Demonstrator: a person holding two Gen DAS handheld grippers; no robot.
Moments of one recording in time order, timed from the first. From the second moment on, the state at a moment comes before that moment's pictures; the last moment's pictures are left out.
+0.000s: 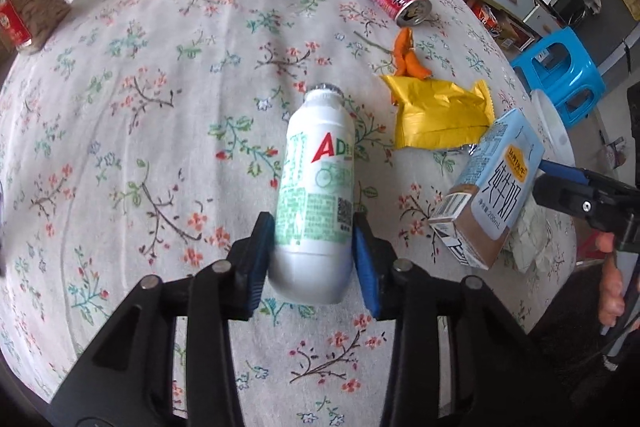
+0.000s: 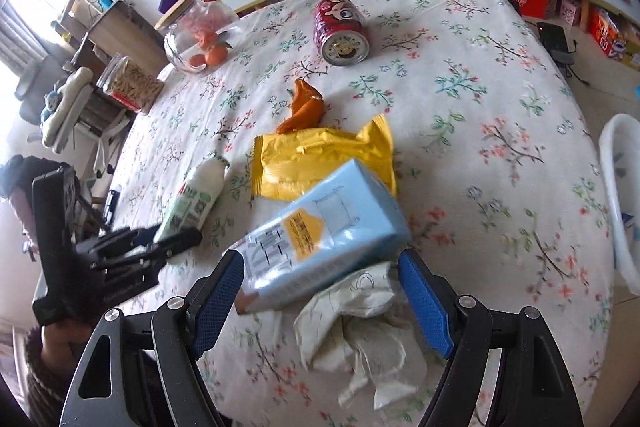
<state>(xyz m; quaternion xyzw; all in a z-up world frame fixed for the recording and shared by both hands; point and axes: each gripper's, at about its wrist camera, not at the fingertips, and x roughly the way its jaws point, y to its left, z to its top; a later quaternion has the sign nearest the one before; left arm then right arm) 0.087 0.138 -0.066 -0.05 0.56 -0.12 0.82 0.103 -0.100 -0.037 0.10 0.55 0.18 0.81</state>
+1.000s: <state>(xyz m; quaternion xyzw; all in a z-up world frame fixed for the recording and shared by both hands) 0.089 0.128 -0.025 -0.09 0.48 -0.10 0.87 0.118 -0.110 -0.014 0.15 0.50 0.20 0.83</state>
